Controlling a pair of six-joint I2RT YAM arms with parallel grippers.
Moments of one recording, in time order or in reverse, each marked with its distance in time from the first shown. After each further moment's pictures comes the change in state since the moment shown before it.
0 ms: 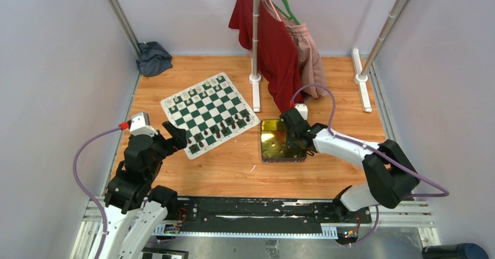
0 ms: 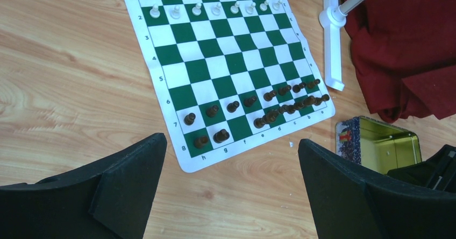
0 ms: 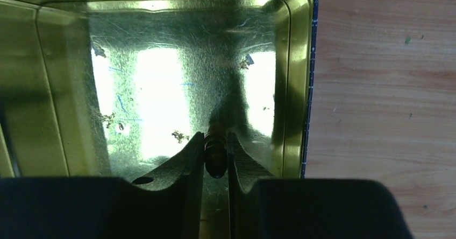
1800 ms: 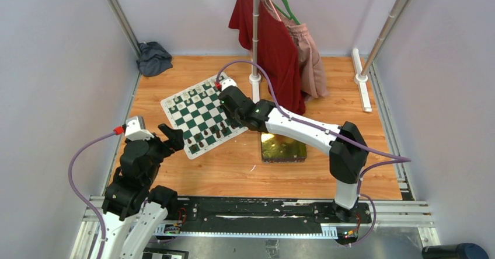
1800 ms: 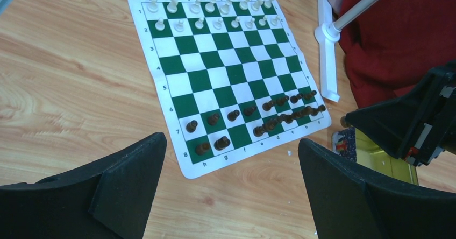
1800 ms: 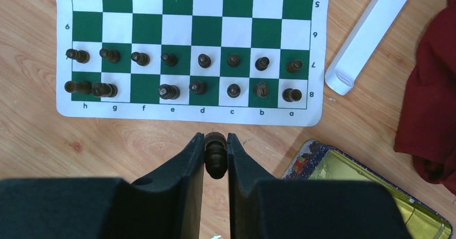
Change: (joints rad) left arm 0.000 -0.066 -0.006 0.000 -0.030 0.002; right arm 0.328 0.394 0.814 -0.140 -0.050 -0.290
